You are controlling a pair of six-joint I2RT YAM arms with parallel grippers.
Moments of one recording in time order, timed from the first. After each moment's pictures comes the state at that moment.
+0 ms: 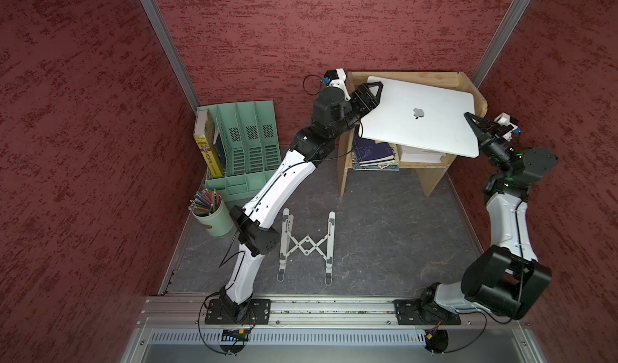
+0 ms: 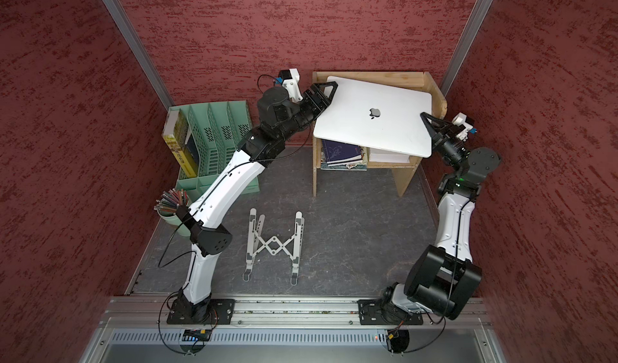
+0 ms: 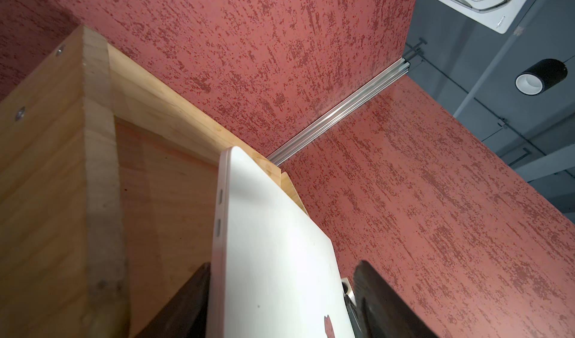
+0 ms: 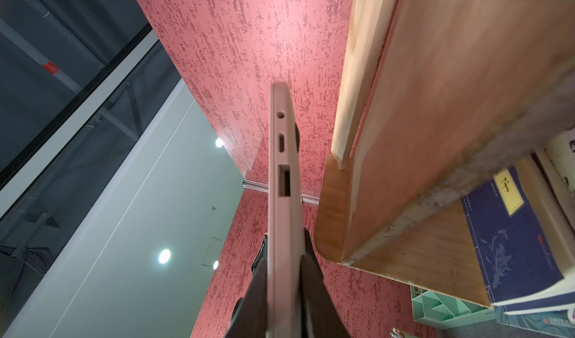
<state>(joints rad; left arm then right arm) -0.75 2.12 2.58 -0.32 0.00 -0.96 -0.52 1.41 1.26 0.80 -1.02 2.07</state>
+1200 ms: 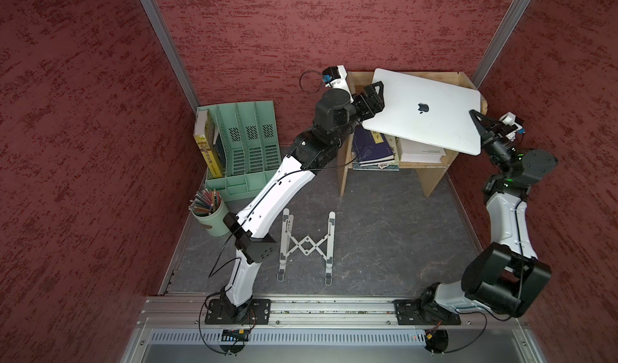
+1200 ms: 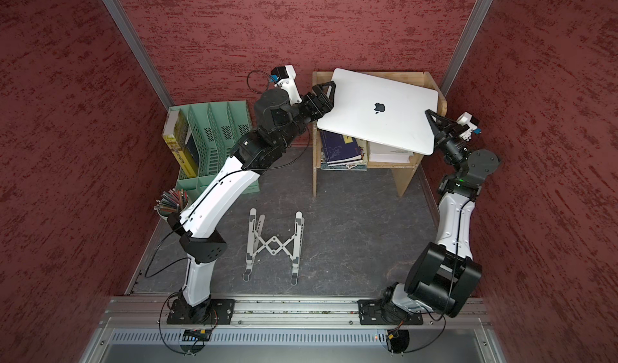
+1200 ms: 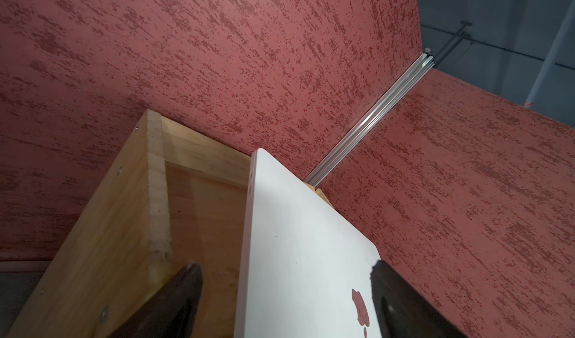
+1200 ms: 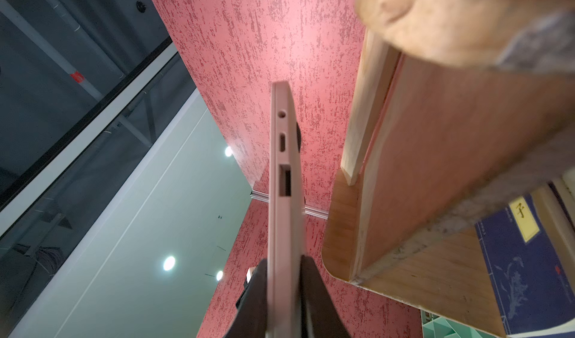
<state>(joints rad) -0.81 2.04 2.57 -0.41 -0.29 -0.70 -0.54 1.42 1.25 0.86 -0.96 2.09</state>
